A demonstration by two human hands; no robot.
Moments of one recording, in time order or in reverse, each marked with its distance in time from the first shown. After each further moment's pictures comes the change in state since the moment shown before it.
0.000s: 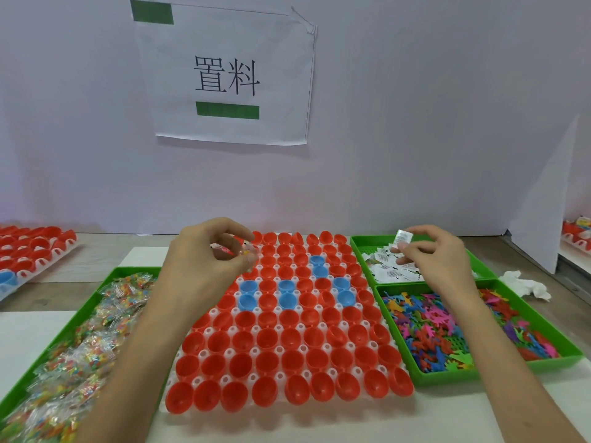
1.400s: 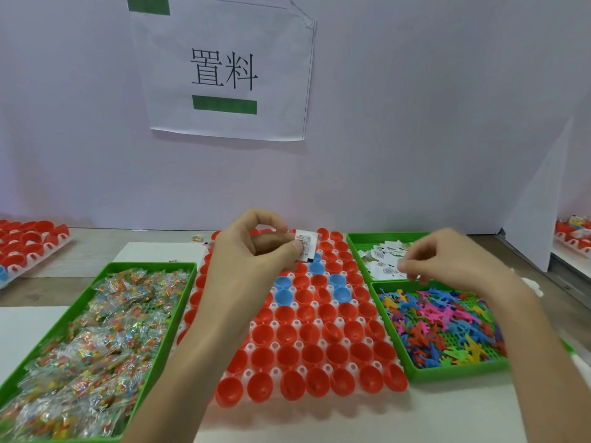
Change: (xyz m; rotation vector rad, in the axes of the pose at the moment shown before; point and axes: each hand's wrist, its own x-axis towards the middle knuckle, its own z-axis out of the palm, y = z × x) left_hand -0.021 0.031 0.039 -0.574 -0.078 -0.047; right_hand -0.012 -0.051 -0.044 -0.517 -0.491 0.027
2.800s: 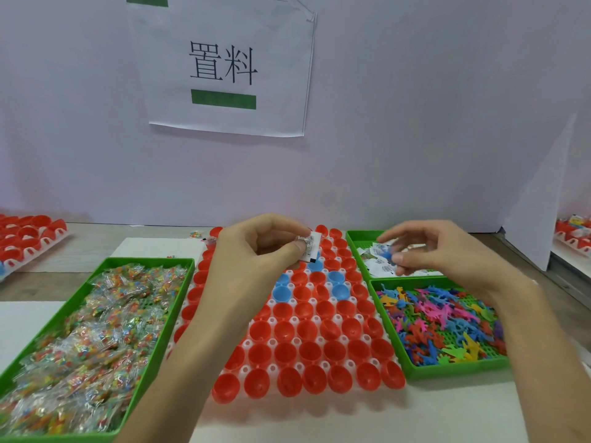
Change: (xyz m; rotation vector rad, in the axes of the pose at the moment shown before) left_hand -0.001 -0.002 0.002 0.110 -0.045 0.061; right_hand 0.006 0.010 0.002 0.516 -0.100 -0.245
